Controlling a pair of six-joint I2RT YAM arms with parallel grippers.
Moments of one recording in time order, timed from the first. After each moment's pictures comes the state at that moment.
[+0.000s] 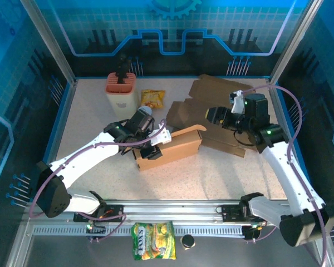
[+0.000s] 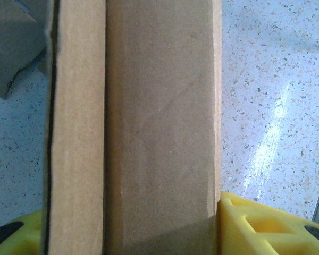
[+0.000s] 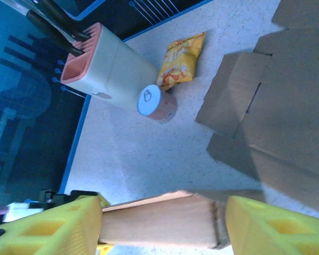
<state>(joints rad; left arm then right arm) -0.63 1.36 1.10 -0.79 0.25 0.47 0.20 1.10 1.11 -0.62 -0.47 0.53</state>
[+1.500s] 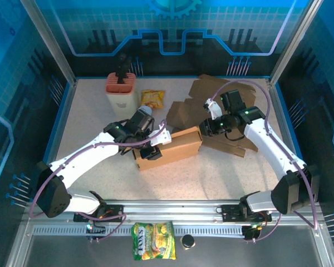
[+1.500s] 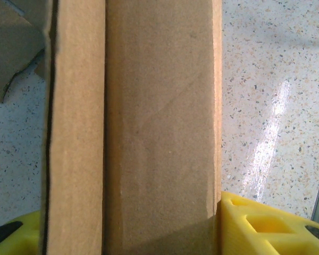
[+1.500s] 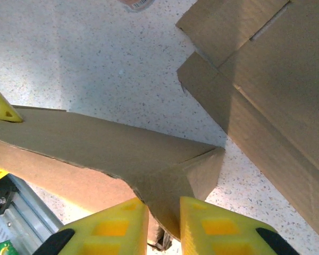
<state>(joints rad) -0.63 1.36 1.10 -0.79 0.26 0.50 0.32 1.38 1.24 -0.90 -0.43 0.04</state>
